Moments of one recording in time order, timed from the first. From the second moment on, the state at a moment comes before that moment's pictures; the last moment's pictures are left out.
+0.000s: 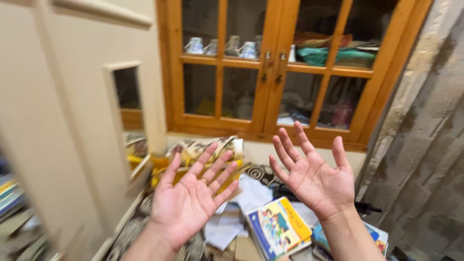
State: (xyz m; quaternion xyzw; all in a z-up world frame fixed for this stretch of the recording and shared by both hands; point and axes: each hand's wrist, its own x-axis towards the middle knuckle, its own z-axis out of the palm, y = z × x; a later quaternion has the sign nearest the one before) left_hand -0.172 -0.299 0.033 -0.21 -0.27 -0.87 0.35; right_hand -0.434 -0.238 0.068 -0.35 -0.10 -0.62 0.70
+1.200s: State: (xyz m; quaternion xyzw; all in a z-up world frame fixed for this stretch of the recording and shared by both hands) left_hand -0.541 -0.826 0.139 0.23 -0.69 -0.31 0.61; right_hand -0.683 -0.763 0.144 -0.55 0.51 -0.66 0.04
